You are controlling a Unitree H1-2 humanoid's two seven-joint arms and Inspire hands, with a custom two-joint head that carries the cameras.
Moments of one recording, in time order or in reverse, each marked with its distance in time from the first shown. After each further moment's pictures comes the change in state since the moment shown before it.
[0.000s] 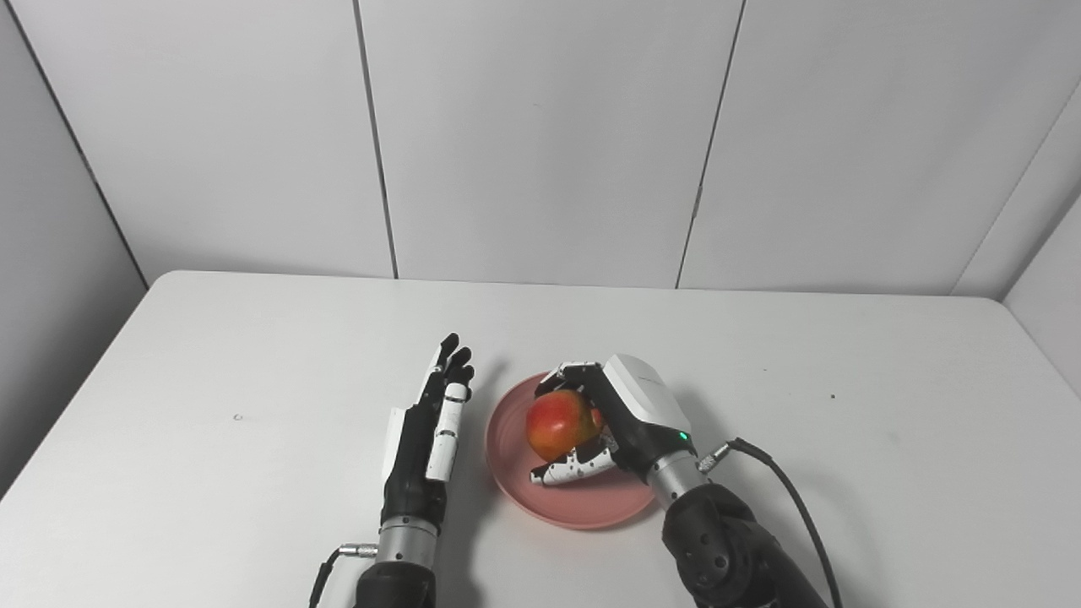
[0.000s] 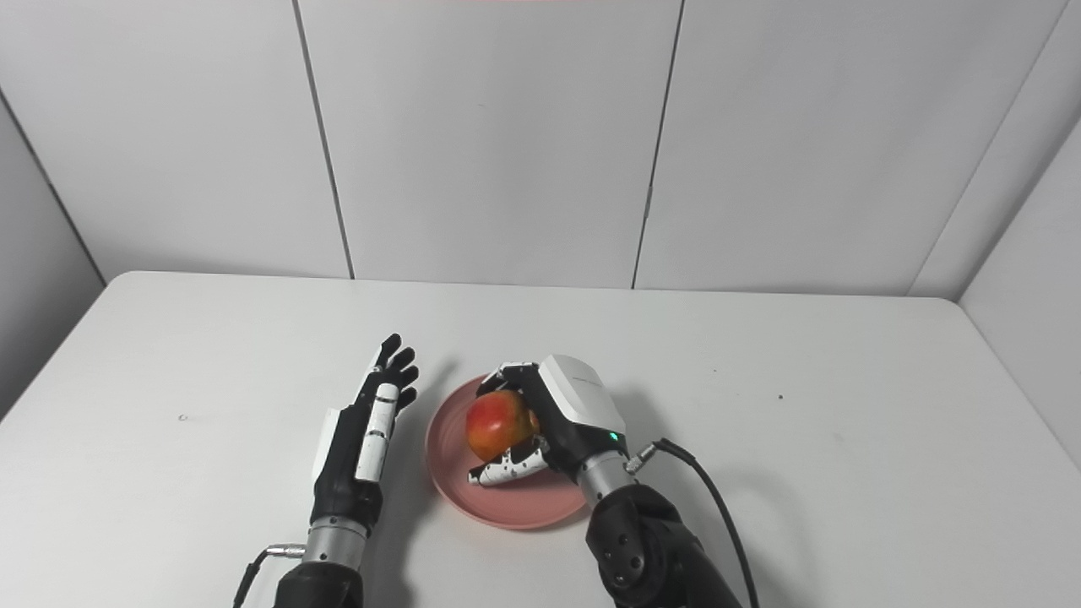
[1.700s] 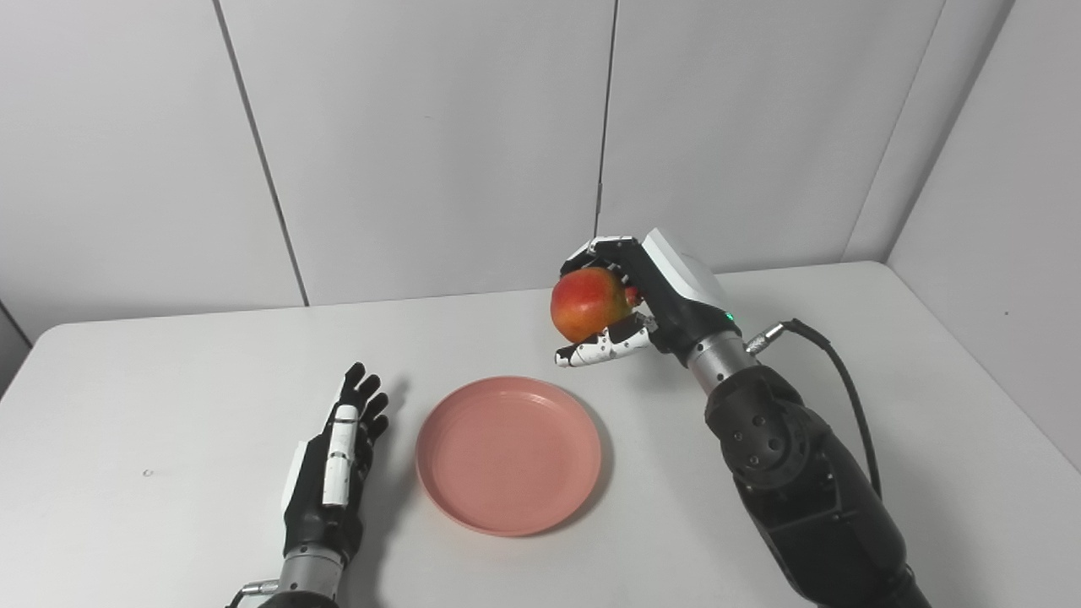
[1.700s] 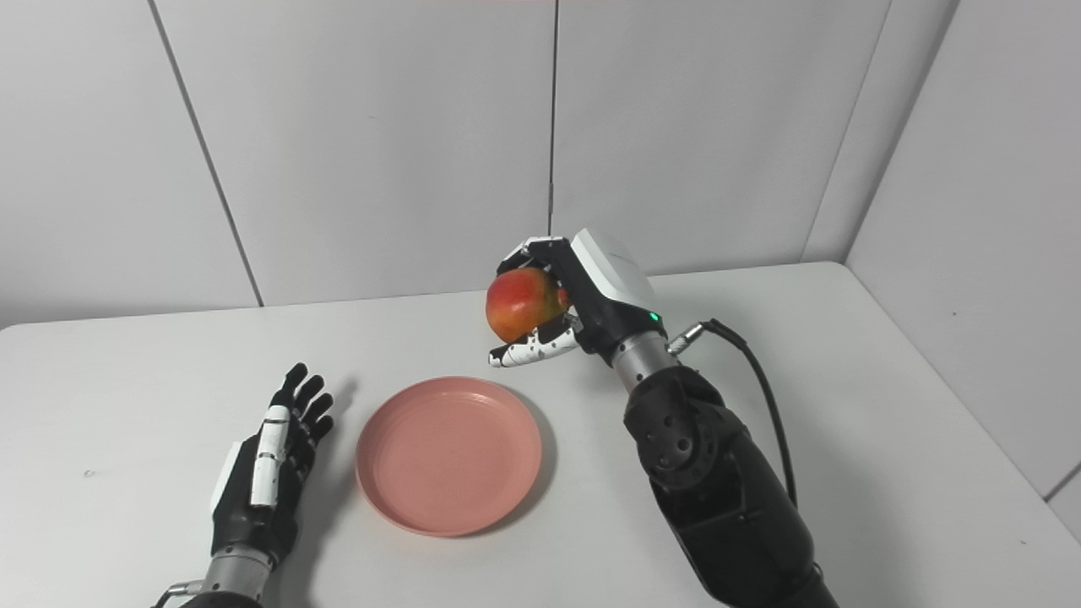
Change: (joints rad) left arm -0.018 0.071 0.045 -0.019 -0.183 0.090 -0.135; right arm -0.111 -0.158 -0.178 -0.282 0.068 0.185 0.126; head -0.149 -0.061
